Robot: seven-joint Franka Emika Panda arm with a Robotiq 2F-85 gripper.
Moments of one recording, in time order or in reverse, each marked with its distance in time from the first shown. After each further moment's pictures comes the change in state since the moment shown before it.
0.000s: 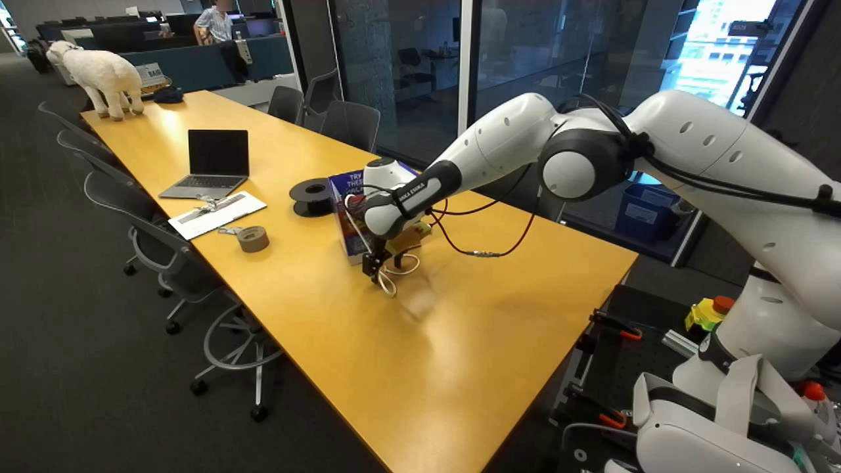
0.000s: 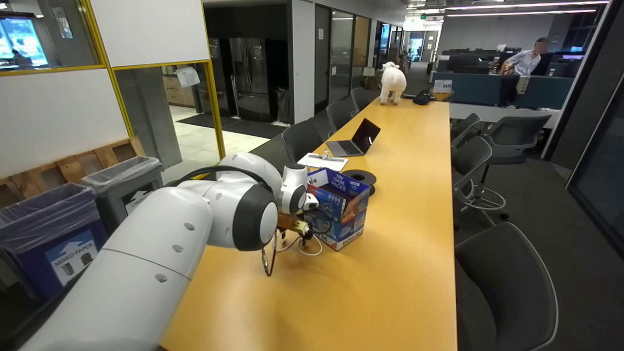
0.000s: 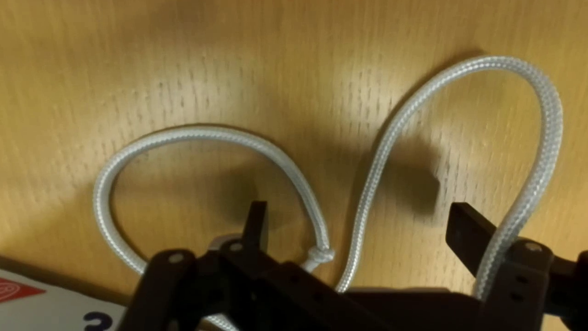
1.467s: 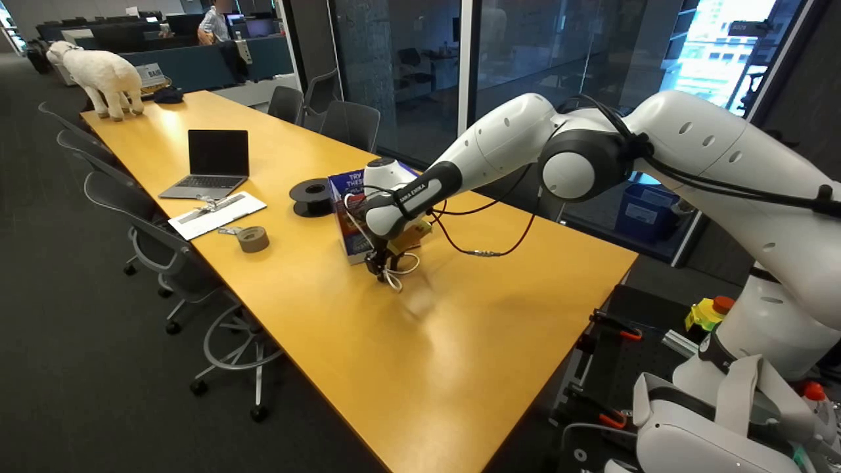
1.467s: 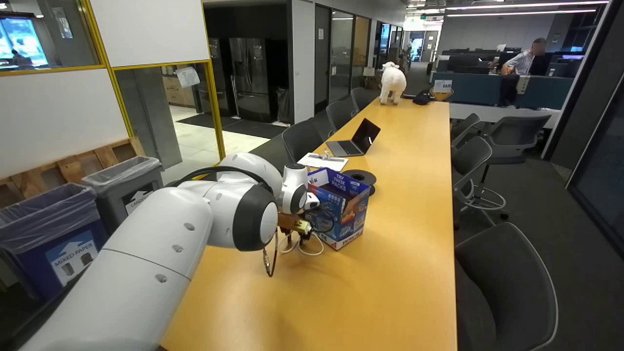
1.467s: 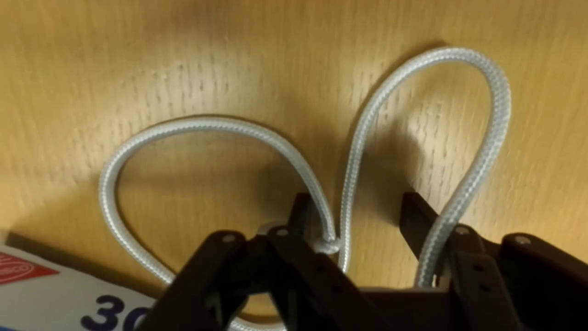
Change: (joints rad) arm 0.000 0.002 -0.006 0.003 -0.016 0.009 -0.029
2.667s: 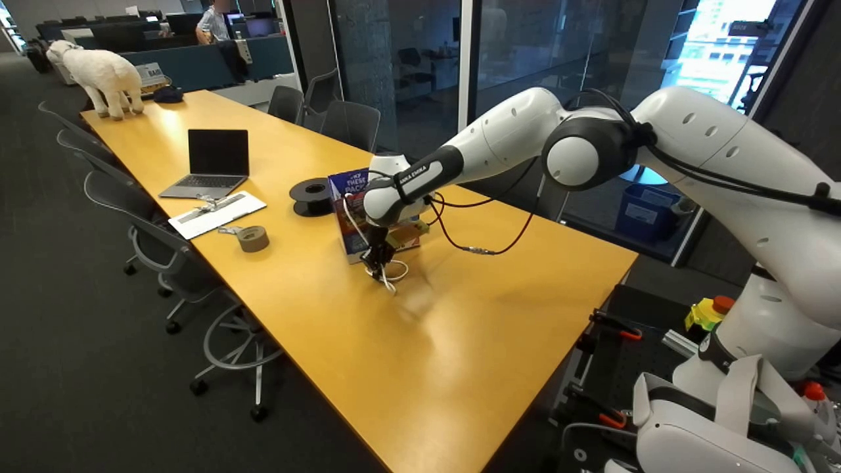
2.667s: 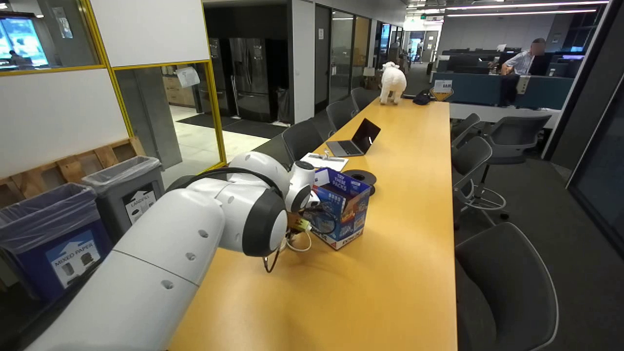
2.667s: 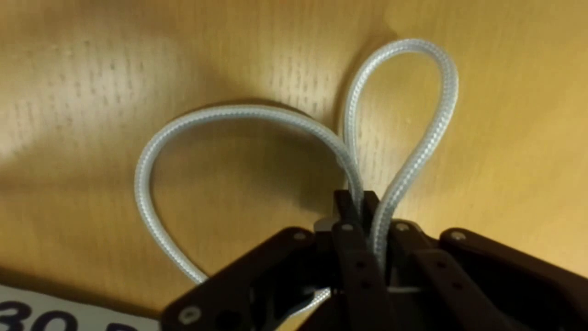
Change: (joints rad) arm -0.094 -0.009 0.132 0.005 0.114 -0.005 -0.145
